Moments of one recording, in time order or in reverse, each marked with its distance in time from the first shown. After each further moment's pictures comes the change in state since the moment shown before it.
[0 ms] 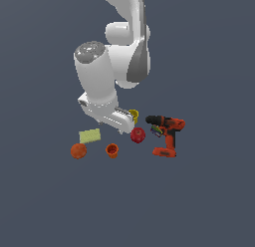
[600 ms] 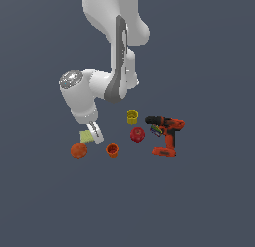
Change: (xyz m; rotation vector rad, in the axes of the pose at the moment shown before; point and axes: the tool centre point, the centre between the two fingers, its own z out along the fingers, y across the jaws) arm 0.015 0.103 0.087 -0.022 0.018 0.510
